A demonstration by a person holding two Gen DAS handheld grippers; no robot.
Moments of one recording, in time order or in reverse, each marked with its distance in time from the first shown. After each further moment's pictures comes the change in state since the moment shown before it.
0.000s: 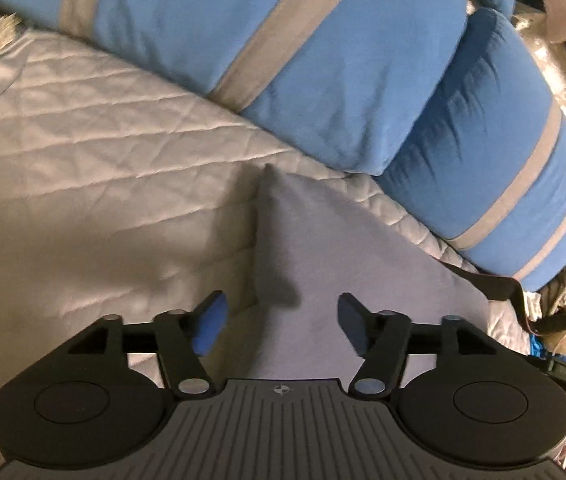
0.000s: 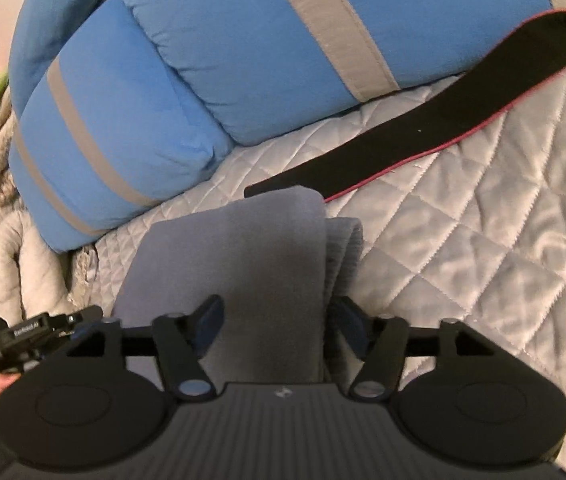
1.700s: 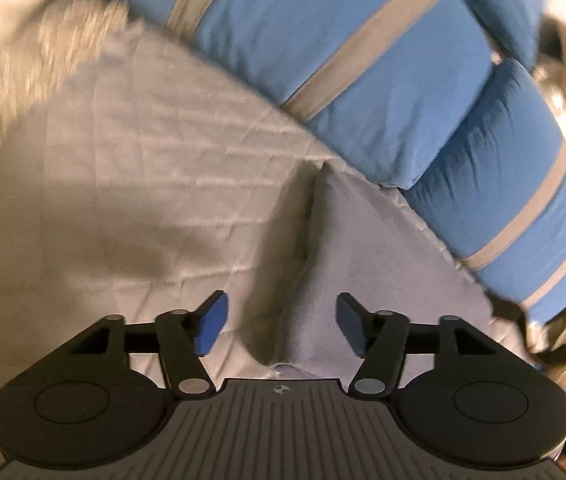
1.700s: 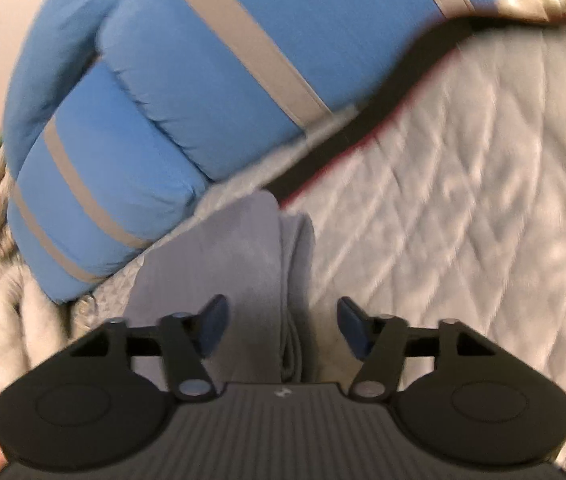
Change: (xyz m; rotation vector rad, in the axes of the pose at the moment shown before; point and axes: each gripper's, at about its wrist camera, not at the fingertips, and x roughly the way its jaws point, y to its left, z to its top) left arm -0.069 -0.001 -0.064 -0.044 -0.156 0.121; right arm -0.056 -0.003 -0.054 0.047 -0.227 -0.063
